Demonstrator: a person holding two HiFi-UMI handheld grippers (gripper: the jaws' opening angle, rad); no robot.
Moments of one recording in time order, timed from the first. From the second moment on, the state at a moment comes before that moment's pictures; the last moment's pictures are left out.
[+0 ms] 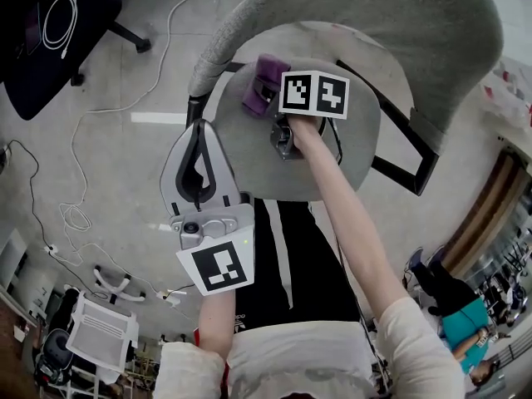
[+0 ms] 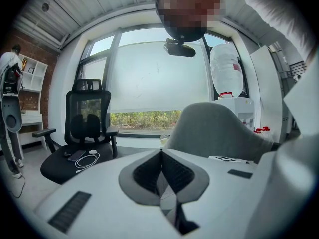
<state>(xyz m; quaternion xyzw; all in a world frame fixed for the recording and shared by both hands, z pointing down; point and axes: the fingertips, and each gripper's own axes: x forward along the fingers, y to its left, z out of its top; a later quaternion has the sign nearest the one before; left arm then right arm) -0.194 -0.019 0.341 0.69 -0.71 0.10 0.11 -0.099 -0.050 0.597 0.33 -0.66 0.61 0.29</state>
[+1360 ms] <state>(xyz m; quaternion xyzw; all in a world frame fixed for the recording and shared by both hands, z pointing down) -0.123 -0.046 0.332 0.74 -0.66 0.10 0.09 0.194 -0.054 0.591 0.50 -0.59 0.47 0.42</state>
